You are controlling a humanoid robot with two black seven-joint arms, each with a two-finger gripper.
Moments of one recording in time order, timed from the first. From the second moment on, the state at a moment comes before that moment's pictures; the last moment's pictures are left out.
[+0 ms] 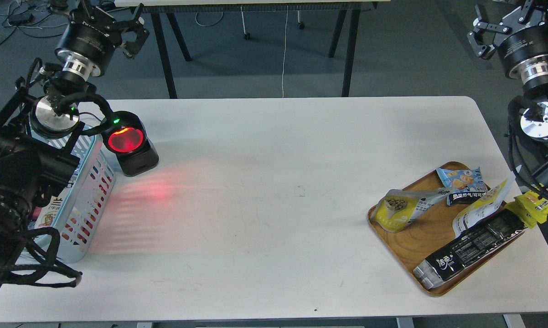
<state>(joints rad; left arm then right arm) -0.89 0.28 -1.14 -0.57 0.01 -0.49 -0.09 1.02 -0.41 0.49 0.40 0.18 0.46 0.49</state>
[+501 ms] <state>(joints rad) -0.89 0.32 -1.13 -0.56 0.00 -0.49 -0.09 1.25 -0.50 0.18 0.60 0.01 0.47 0.49</state>
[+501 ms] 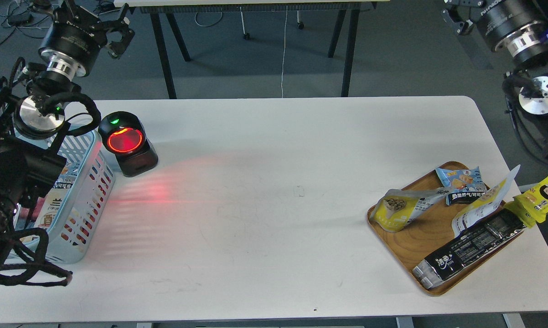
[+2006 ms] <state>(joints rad) -0.86 0.35 -1.13 -0.56 -0.01 -0.49 -0.11 1.92 -0.52 -1.15 1.45 -1.77 -0.08 0.49</state>
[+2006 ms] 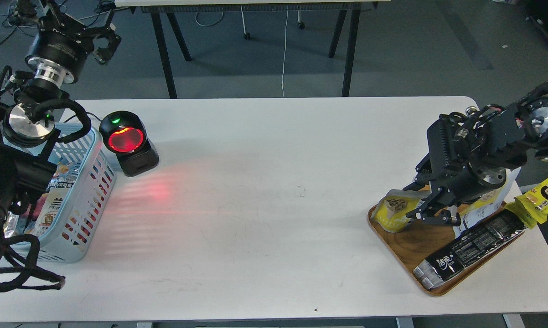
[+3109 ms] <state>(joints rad) -0.86 0.37 -1.13 -0.56 -0.01 -0.49 -0.11 2.00 -0.30 -0.88 1.30 -1.54 -0.08 0.49</state>
